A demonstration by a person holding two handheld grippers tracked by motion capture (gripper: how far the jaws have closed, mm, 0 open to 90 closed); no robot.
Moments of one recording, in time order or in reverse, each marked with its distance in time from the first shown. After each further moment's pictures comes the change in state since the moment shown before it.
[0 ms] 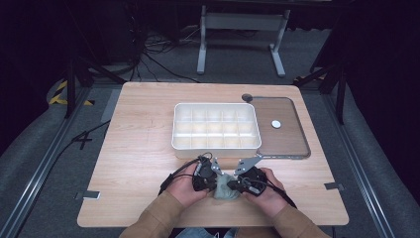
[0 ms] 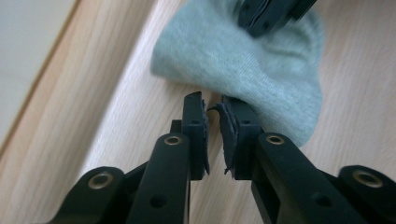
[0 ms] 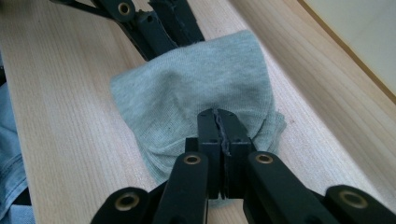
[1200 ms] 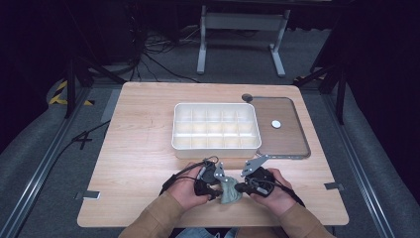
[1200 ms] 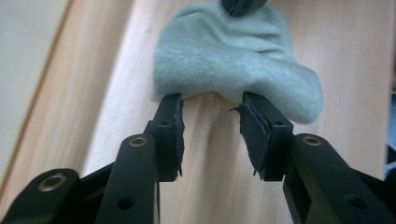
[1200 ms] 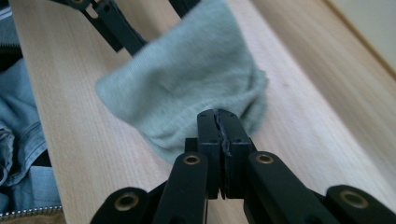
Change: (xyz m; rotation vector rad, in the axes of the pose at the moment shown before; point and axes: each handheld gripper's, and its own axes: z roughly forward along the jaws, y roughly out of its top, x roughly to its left) left arm -0.015 0.005 0.000 -0.016 -0.040 0.130; right arm -0.002 -0.009 -0.015 0.058 0.025 -0.011
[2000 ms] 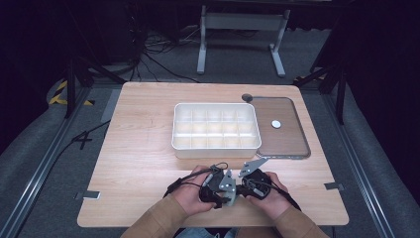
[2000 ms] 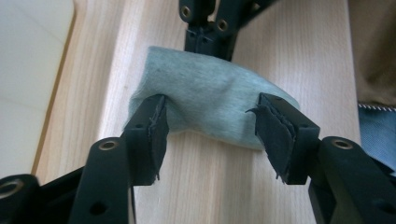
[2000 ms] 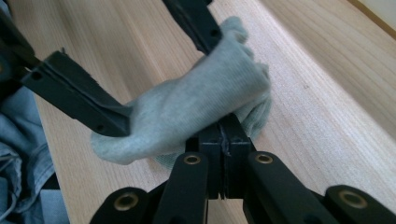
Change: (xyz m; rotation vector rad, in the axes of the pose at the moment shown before) left arm -0.019 0.010 -0.004 -0.050 0.025 0.155; right arm 0.003 -0.004 0.010 -0.043 0.016 0.102
